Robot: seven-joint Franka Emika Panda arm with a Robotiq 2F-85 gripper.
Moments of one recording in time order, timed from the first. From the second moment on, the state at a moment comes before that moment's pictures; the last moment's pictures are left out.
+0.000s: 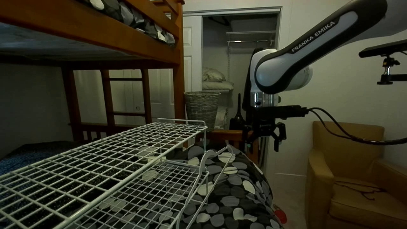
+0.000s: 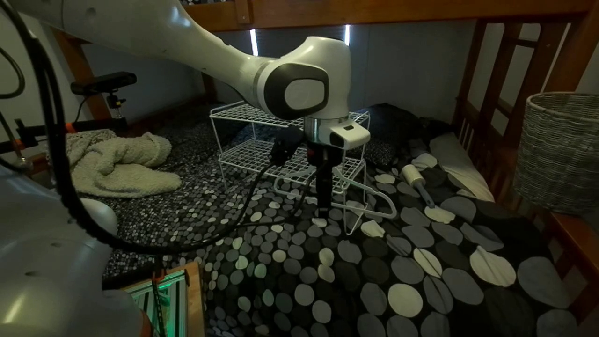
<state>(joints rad) -0.05 -0.26 0.18 -2.39 0.00 2.10 0.59</state>
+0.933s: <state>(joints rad) -0.04 -0.11 0.15 -2.28 0.00 2.18 0.67</state>
